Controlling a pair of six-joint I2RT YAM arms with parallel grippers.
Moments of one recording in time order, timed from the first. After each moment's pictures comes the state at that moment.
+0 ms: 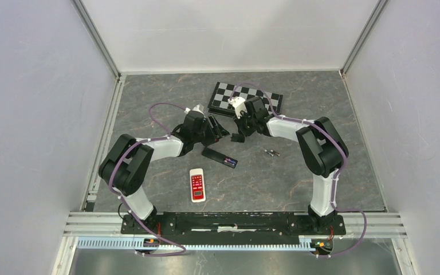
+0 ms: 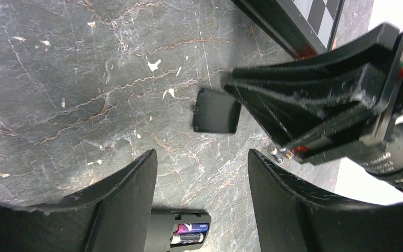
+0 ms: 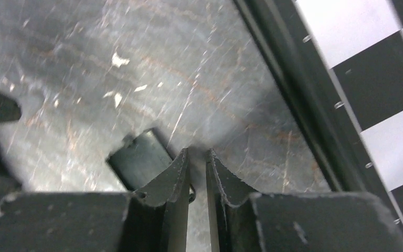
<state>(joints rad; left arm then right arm) -0.53 1.71 0.82 0.26 0.17 -0.92 0.53 1.98 1.21 -0.04 -0.16 -0.16</state>
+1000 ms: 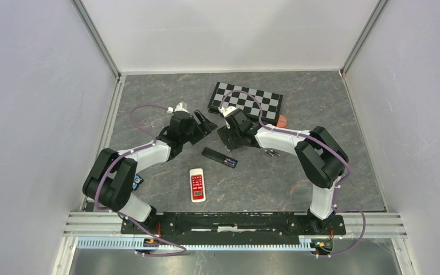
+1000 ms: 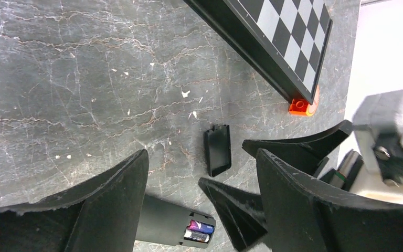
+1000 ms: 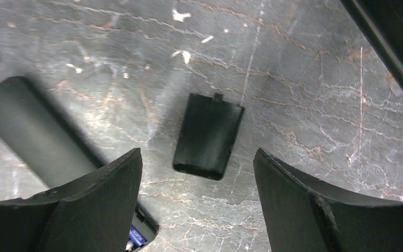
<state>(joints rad) -0.45 1.52 0.73 0.25 0.06 -0.93 0.74 1.87 1.19 -0.24 0.14 0.14</state>
